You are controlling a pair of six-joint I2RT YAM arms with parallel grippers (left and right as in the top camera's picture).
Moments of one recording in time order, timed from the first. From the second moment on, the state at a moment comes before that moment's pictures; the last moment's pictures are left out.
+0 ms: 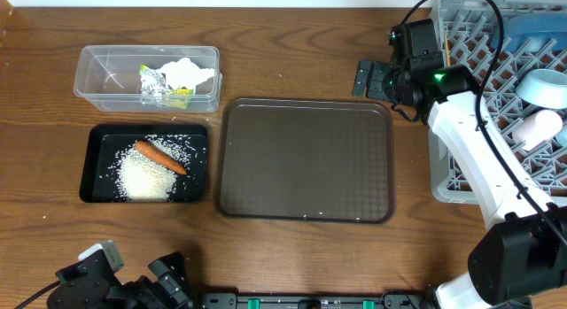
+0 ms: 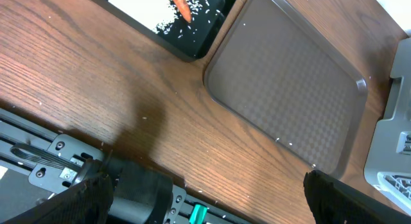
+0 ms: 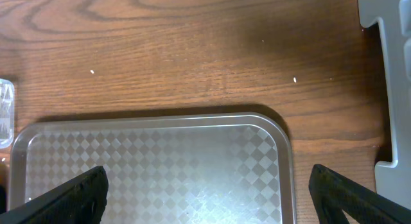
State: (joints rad) left arm 0.00 0.45 1.25 -1.69 0.07 -0.62; right arm 0.26 1.72 1.48 -0.74 0.00 0.43
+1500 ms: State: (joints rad) left arm -0.05 0.01 0.01 -0.03 0.11 -0.27; right arm 0.26 1.72 1.48 -0.74 0.00 0.43
